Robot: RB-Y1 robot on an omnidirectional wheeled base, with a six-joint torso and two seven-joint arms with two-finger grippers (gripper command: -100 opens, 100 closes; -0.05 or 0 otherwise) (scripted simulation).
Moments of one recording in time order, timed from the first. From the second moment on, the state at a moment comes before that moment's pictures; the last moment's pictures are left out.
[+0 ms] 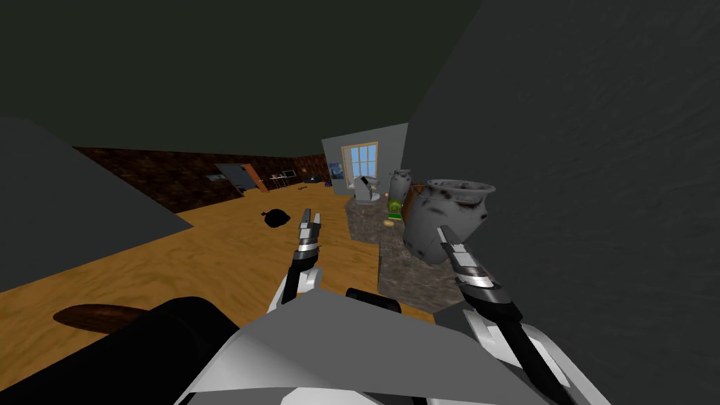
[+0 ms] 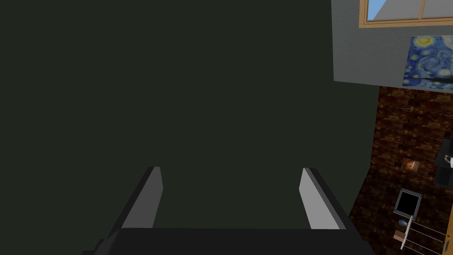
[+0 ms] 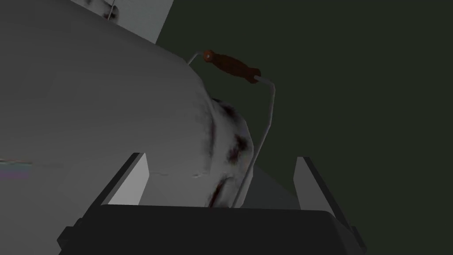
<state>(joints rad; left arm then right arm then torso) 0.52 -0.02 0.07 -2.26 0.03 -0.53 -0.10 0.49 -0.32 -0.09 -2.09 0.16 -0.59 0.04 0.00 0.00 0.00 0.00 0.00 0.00</state>
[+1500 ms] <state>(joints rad) 0.52 -0.02 0.07 -2.26 0.03 -0.53 -0.10 0.41 -0.69 -0.11 -1.74 0.38 -0.46 0.21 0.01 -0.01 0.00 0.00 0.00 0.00</state>
